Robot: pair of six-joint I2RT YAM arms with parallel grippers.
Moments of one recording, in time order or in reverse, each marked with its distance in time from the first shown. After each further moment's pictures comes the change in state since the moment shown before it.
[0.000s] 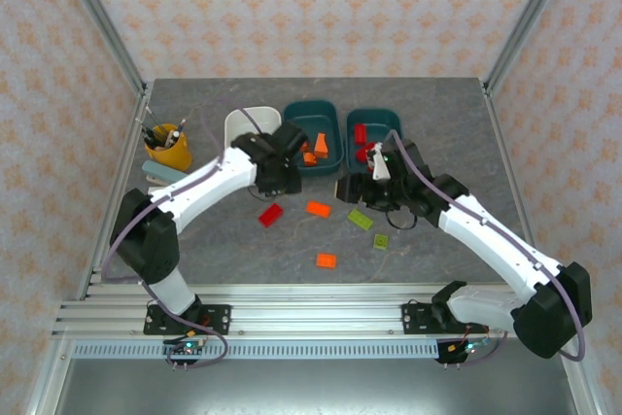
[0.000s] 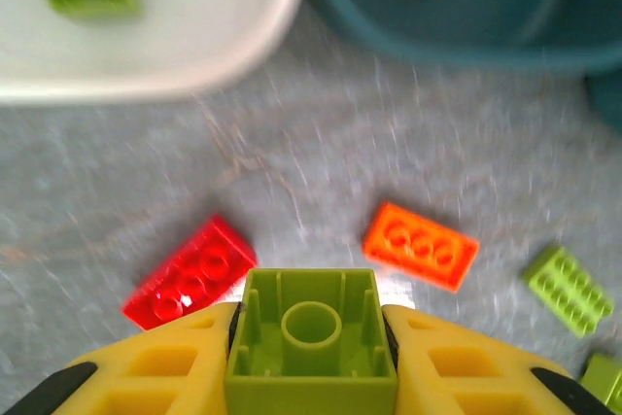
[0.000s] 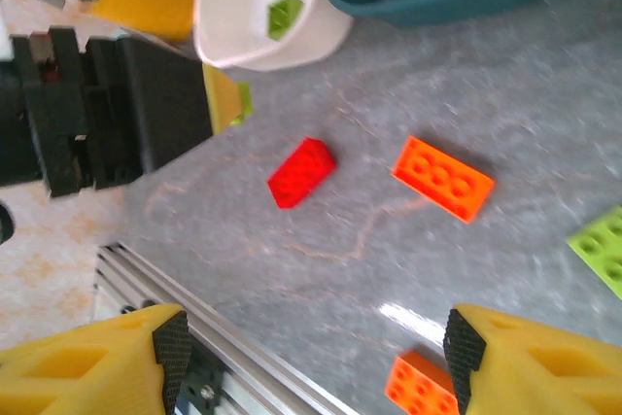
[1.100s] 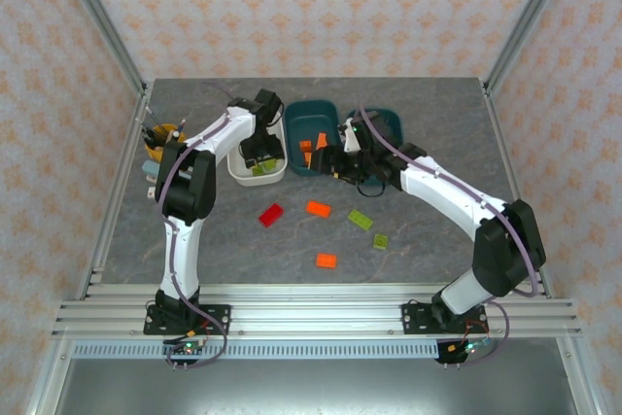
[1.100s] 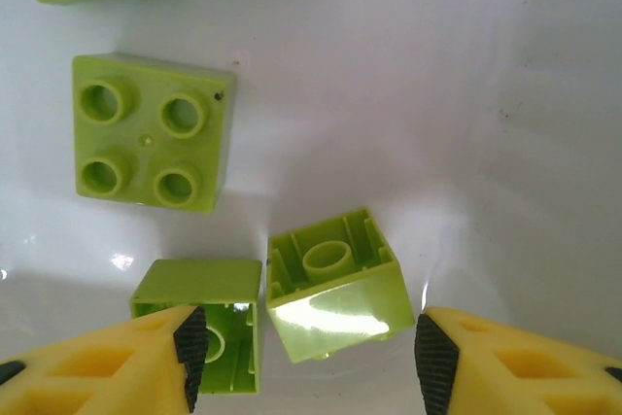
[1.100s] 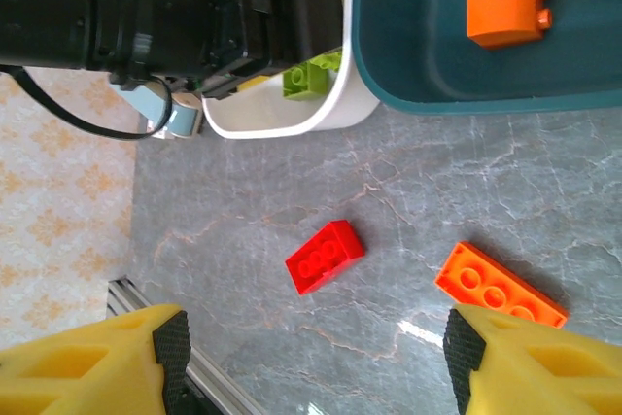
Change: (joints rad) left arm 0.236 0.488 0.348 -0.049 0.042 0.110; right arm 0.000 0.348 0.212 0.077 -0.019 -0.001
